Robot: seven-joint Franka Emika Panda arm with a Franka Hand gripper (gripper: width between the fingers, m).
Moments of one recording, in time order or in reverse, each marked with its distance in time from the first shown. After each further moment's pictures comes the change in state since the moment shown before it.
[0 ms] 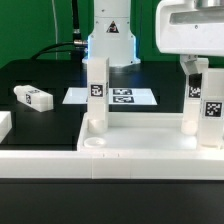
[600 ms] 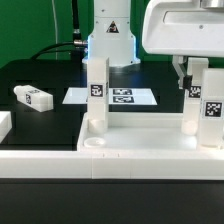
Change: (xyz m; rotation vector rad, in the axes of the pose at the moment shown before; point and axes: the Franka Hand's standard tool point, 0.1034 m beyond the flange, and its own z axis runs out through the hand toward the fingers) arm 0.001 0.000 -0.001 -0.036 0.026 -0.498
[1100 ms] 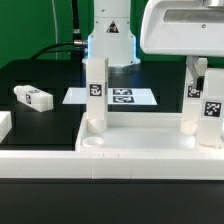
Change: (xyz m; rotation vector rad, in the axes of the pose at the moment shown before) arm 0.000 0.001 0.000 -0.006 0.003 -0.082
